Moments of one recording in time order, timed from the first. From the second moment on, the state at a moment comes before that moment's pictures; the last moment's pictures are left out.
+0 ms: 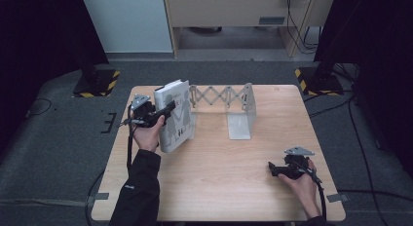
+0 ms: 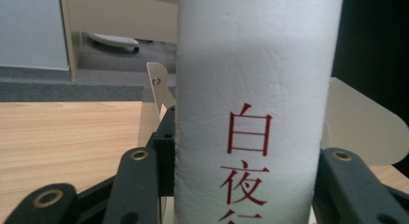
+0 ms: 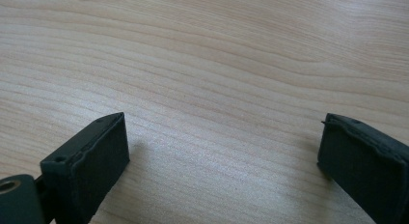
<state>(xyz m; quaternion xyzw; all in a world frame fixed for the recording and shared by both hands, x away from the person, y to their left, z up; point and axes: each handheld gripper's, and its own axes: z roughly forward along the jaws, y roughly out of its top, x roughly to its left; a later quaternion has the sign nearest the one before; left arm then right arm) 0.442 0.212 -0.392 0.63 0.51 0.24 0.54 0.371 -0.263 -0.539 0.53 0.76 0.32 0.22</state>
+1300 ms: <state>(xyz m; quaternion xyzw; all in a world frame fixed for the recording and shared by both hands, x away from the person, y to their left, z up) 0.390 0.215 -0.437 0.66 0.50 0.26 0.50 0.371 -0.263 -0.539 0.53 0.76 0.32 0.22</state>
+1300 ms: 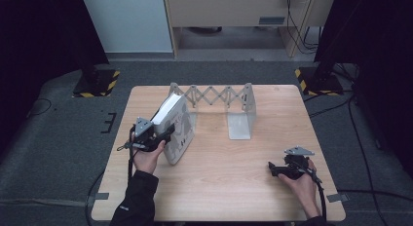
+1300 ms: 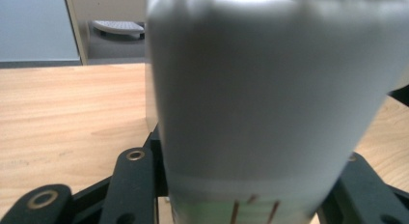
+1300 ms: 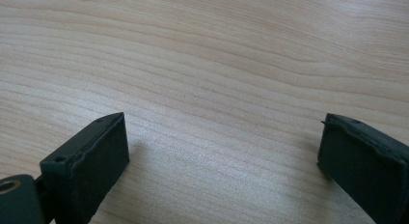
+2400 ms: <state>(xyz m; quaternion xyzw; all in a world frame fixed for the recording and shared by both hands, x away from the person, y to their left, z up) 0.416 0.190 -0.453 0.63 0.48 0.30 0.53 0.372 -0.263 -0.539 0.53 0.76 0.32 0.22</state>
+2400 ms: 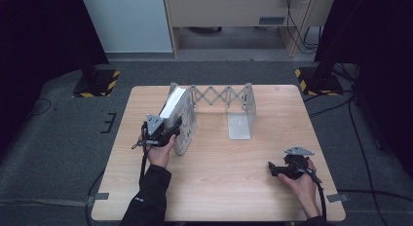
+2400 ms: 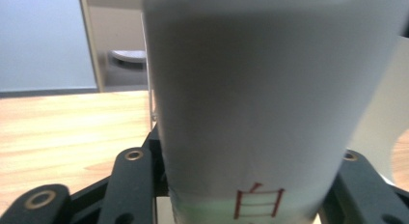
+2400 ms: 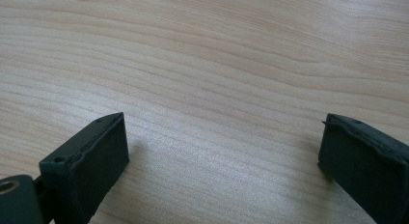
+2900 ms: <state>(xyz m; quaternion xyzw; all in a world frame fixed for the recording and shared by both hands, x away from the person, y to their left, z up) 0.408 0.190 -0.483 0.67 0.49 0.24 0.50 0.372 -0.263 -0.539 0.53 0.76 0.32 0.22</state>
